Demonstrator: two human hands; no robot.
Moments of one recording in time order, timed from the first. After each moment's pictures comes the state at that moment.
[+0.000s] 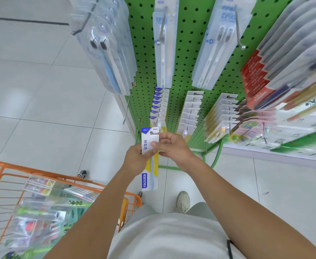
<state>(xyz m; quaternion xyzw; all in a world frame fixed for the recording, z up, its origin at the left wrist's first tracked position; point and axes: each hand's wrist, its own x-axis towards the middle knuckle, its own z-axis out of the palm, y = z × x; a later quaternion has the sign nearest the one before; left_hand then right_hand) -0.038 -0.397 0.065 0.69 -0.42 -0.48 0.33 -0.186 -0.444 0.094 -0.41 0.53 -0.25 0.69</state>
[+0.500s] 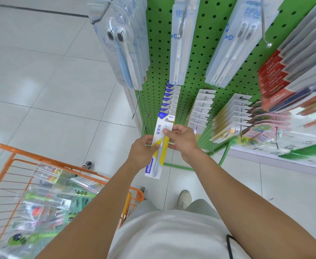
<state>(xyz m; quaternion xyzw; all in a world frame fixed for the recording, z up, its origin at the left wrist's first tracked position) -0.032 -0.405 0.066 0.71 -0.37 -0.49 0.34 -0.176 -0.468 0.076 -0.37 0.58 -0.30 0.66</state>
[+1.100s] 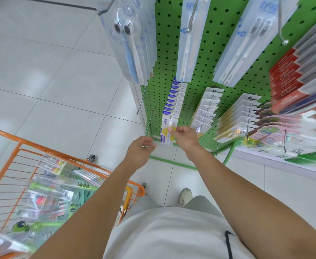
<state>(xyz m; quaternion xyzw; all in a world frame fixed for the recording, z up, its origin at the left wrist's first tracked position) -0.018 -0.391 0.051 0.75 -0.35 -0.47 0.29 -0.178 -0.484 0.038 -0.40 0.65 -0.25 0.60</state>
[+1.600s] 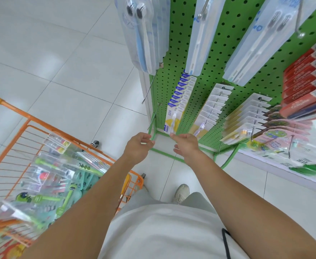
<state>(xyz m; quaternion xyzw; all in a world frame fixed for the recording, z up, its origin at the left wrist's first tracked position) -0.024 -0.362 0.049 0.78 -0.31 -0.45 0.29 -0.185 -0.451 0.029 -0.34 0.68 -0.16 0.63</state>
